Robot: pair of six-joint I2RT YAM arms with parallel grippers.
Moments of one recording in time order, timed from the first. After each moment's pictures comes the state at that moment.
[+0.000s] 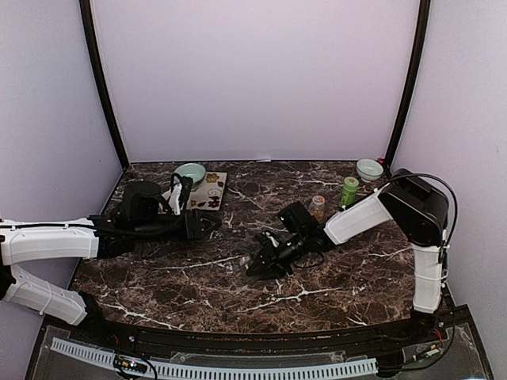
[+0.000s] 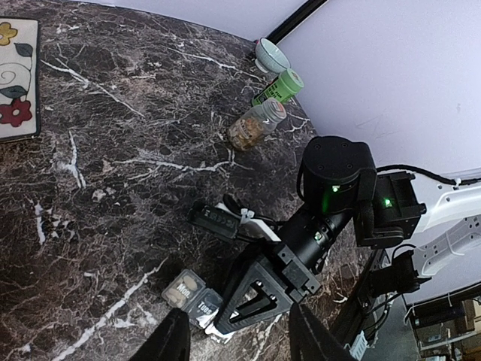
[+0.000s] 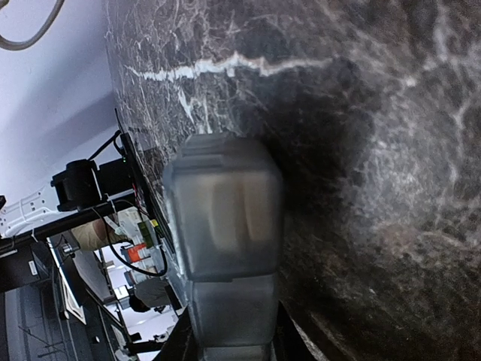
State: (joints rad) left arm -0.77 1.21 0.66 0.13 0.21 -0.69; right arm 0.84 2.04 1.04 0.13 -0.87 0.96
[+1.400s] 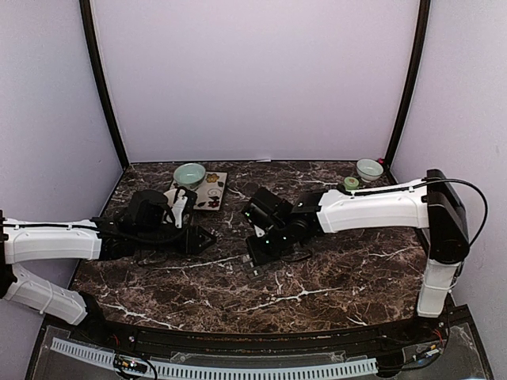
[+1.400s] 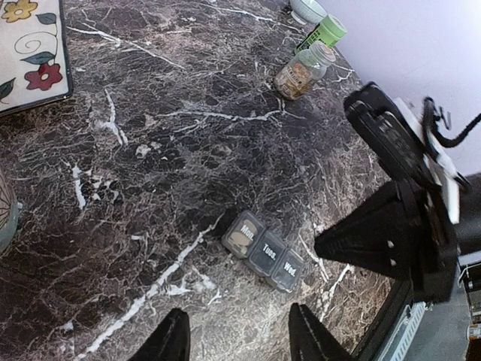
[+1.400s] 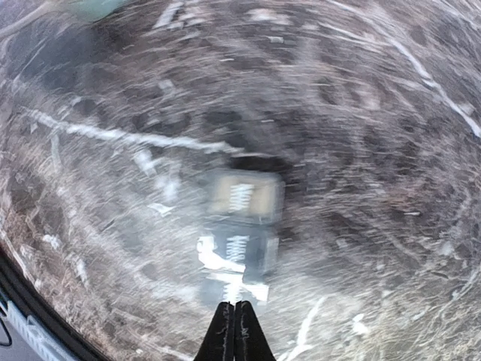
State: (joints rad) left arm -0.77 1.22 0.63 -0.01 0.17 -0.53; right arm 1.07 1.88 1.40 -0.62 0.06 0.64
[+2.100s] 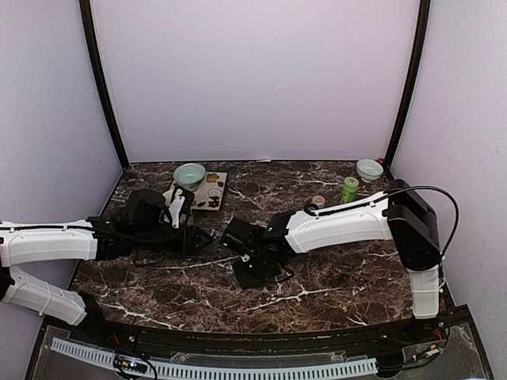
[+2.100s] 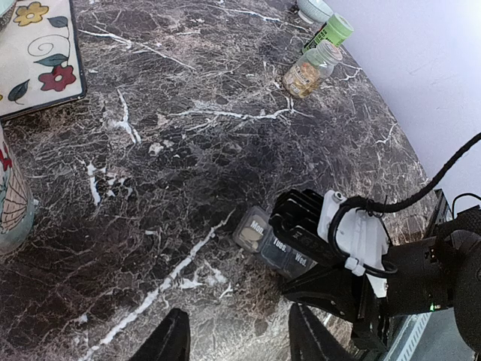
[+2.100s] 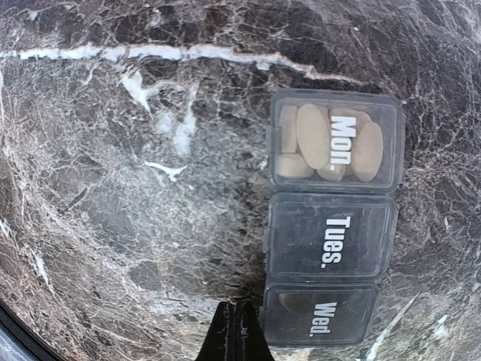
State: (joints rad) left arm -0.77 1.18 0.63 -0.07 0.14 -0.50; right arm 1.19 2.07 1.50 -0.68 0.08 0.70
